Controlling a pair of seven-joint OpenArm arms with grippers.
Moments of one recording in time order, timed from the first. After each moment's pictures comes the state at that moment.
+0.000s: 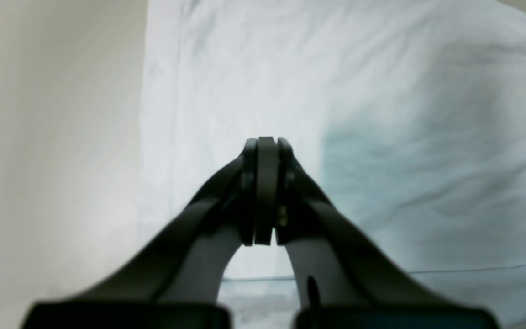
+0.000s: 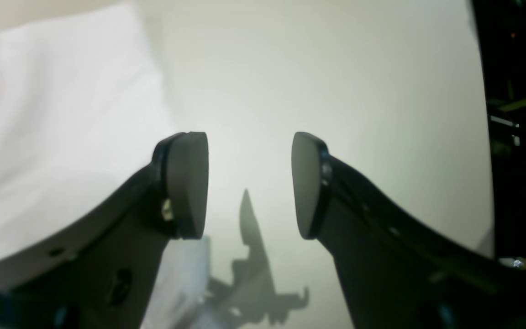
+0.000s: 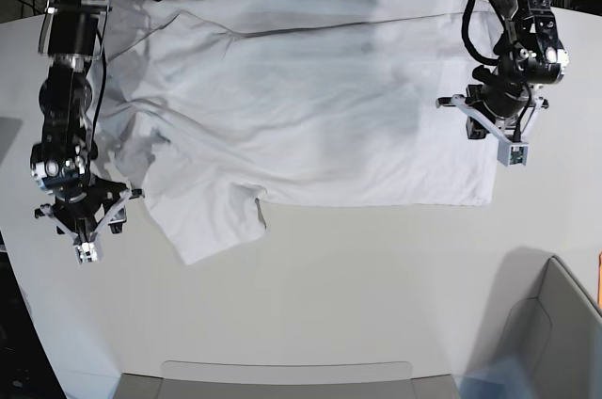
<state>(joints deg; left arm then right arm) 14.6 -17.0 -16.1 113.7 -26.2 -3.9 63.4 16.1 21.9 4.2 82.1 6.3 16.7 -47.4</state>
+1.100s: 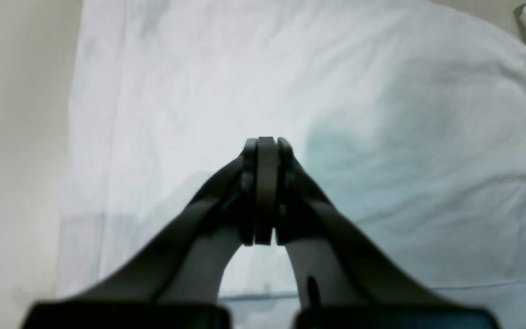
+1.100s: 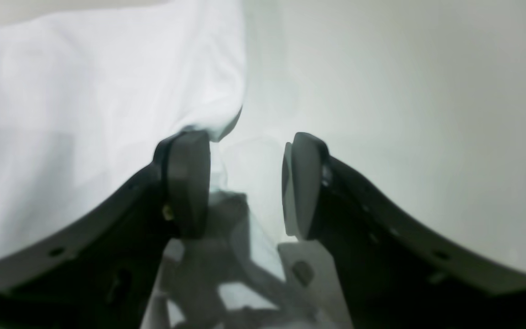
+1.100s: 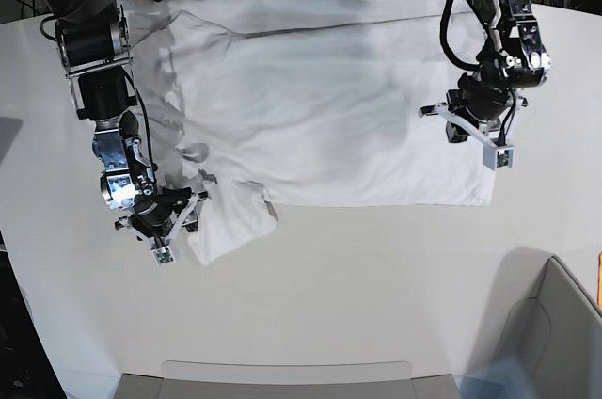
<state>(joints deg) 10.9 -10.7 -16.5 110.1 -26.0 -3.9 63.2 31.3 16.1 -20.0 40.9 11.6 16.3 -21.4</state>
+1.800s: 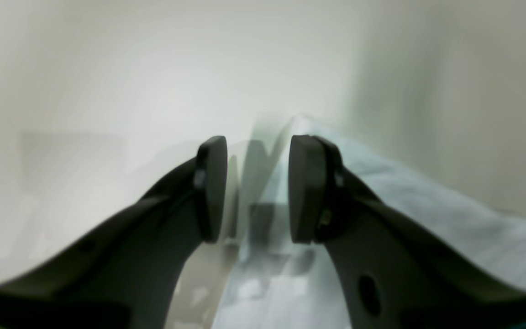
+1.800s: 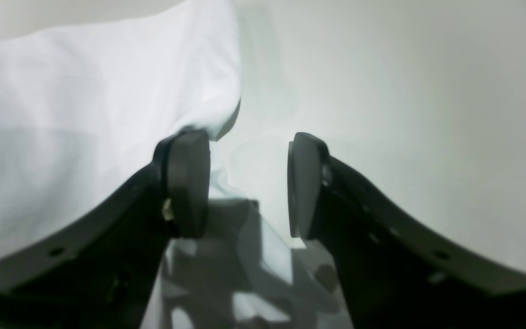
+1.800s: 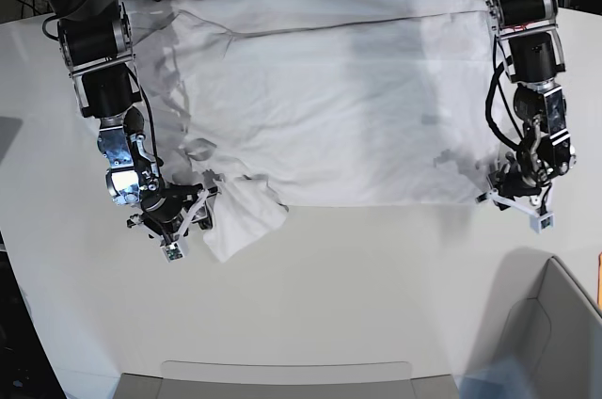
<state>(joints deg) -18.7 -22.7 -11.8 58.6 -26.1 -3.3 45.7 30.3 16.2 -21.0 40.7 13.8 18.1 -19.4</state>
